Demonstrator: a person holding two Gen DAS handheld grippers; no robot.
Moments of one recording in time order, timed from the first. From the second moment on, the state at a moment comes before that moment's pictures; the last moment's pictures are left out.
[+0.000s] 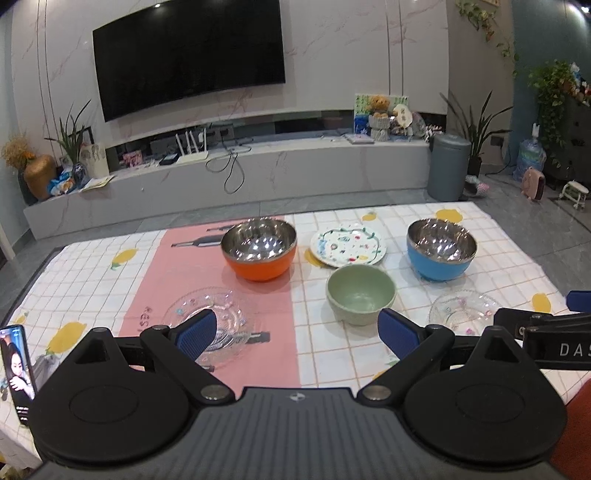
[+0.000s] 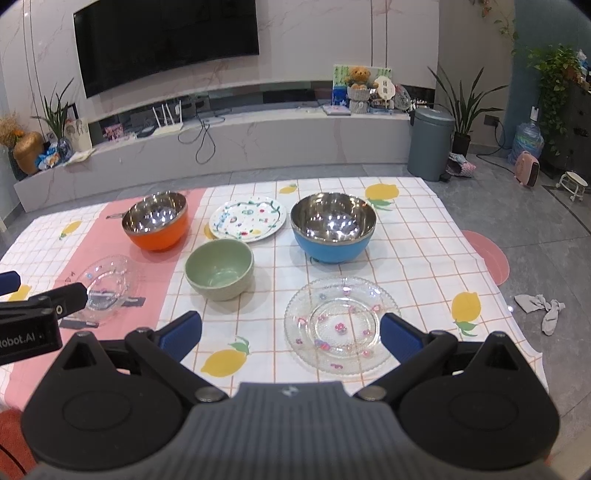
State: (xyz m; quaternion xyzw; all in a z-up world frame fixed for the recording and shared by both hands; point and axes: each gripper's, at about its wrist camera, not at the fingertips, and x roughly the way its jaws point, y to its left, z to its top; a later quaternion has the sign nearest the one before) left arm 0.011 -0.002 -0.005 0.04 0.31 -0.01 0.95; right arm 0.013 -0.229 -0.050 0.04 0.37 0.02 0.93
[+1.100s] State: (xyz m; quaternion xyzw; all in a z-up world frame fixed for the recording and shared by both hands) left arm 0.113 -0.077 -0.123 -0.10 0.41 -0.20 0.89; right arm 0.068 -0.328 -0.143 0.08 0.39 -0.01 0.92
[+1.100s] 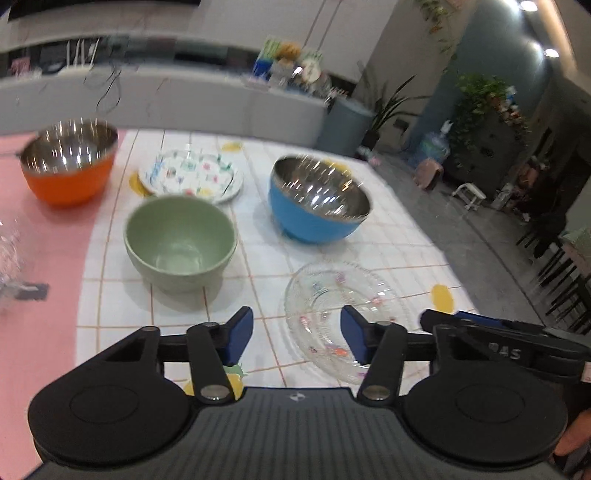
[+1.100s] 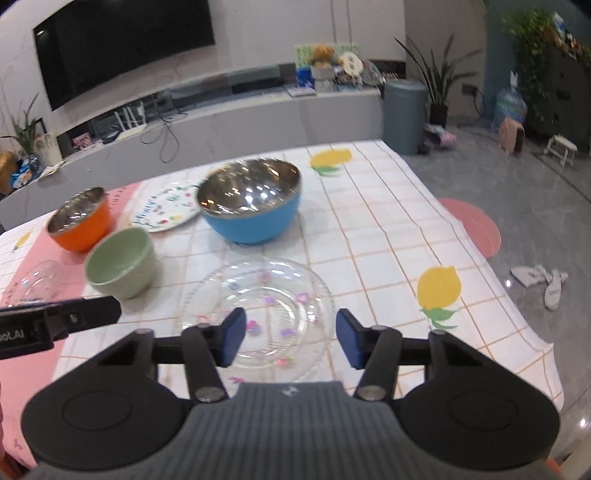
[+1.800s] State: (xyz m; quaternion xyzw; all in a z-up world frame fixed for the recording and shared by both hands) left arm 0.156 -0.096 -0.172 -0.14 0.46 -0.17 0.86; right arm 0.105 -0.388 -0.205 0.24 0.45 -0.02 0.86
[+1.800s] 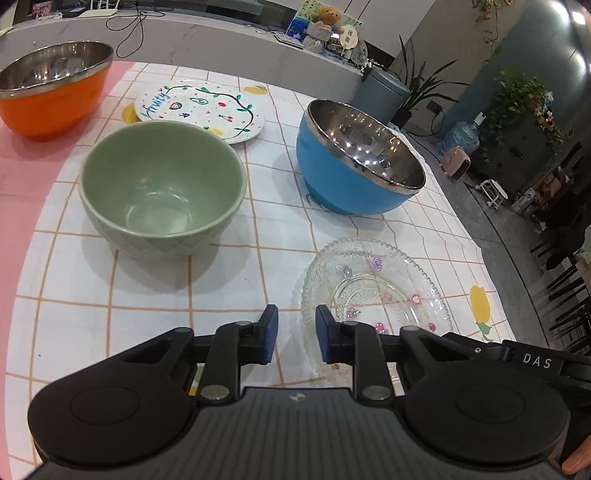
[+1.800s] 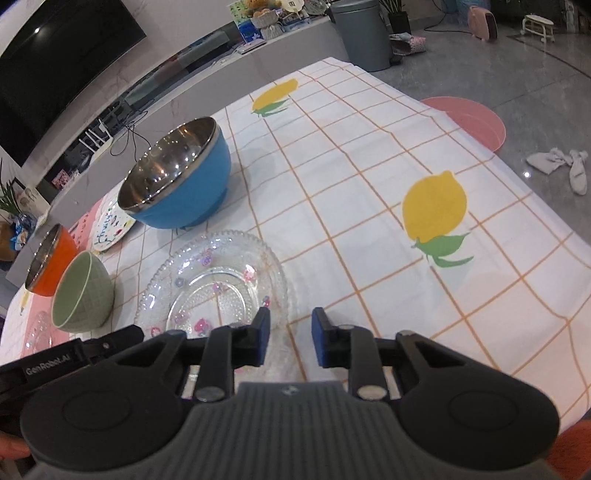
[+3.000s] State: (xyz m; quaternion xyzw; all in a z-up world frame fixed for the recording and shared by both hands) left arm 0.081 -0.014 -0.131 -0.17 0.41 -0.11 0.89; right arm 0.068 -0.315 -0.172 0.22 0.45 0.08 0.86
